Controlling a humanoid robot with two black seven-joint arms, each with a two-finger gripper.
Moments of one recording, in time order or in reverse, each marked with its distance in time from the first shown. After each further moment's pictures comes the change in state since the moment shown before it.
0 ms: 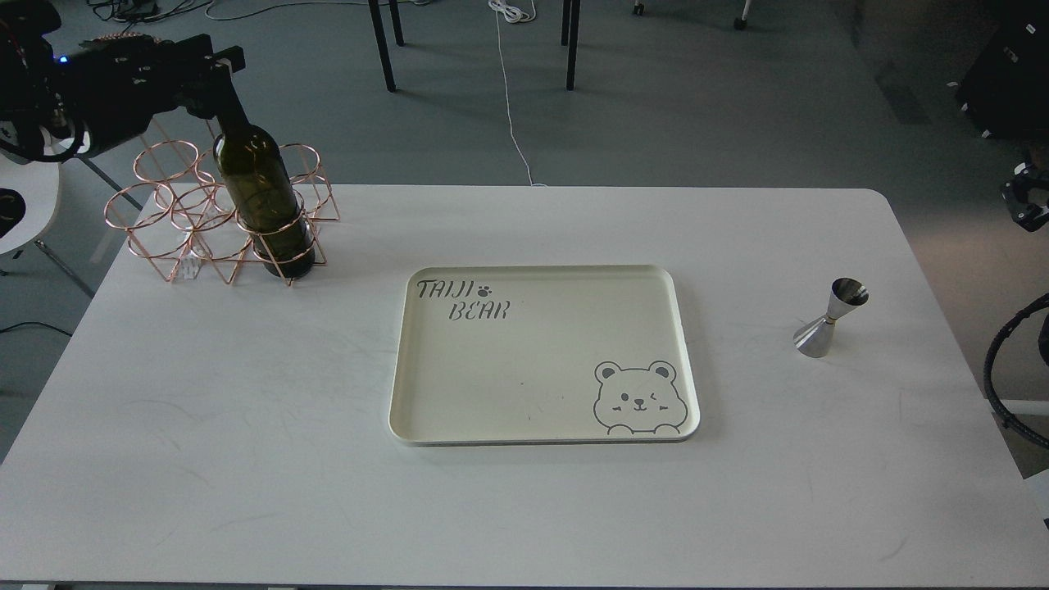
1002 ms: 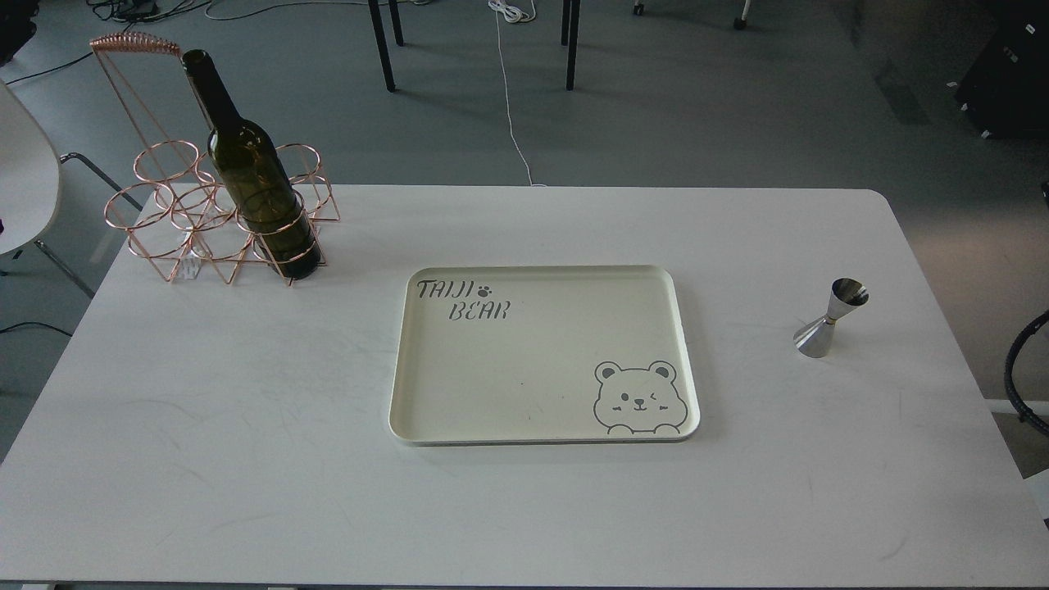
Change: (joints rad) left arm 0.043 0.095 -0.011 0.101 -1.335 0.010 -0.006; right arm 0.016 0.002 0.040 -0.091 0.003 0.000 -0.003
